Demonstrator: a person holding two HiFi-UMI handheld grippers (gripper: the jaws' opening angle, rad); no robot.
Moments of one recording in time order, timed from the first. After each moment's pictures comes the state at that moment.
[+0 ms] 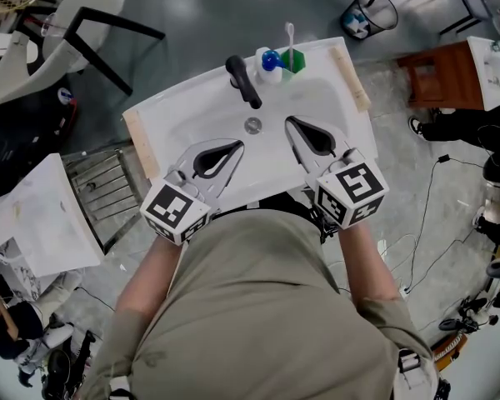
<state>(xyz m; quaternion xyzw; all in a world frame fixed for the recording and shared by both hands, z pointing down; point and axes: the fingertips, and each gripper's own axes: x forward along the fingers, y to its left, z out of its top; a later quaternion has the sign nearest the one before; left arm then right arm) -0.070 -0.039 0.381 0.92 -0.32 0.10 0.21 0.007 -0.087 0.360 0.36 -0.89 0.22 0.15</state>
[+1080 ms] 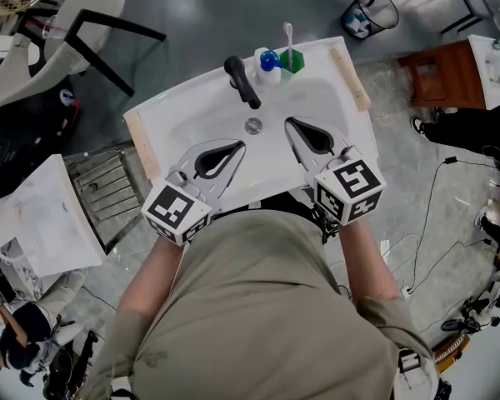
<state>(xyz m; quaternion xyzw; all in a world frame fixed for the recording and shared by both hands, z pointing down) -0.063 -0.038 0.381 0.92 -0.32 0.10 0.21 0.013 -0.086 0.374 0.36 -0.89 0.23 0.17</state>
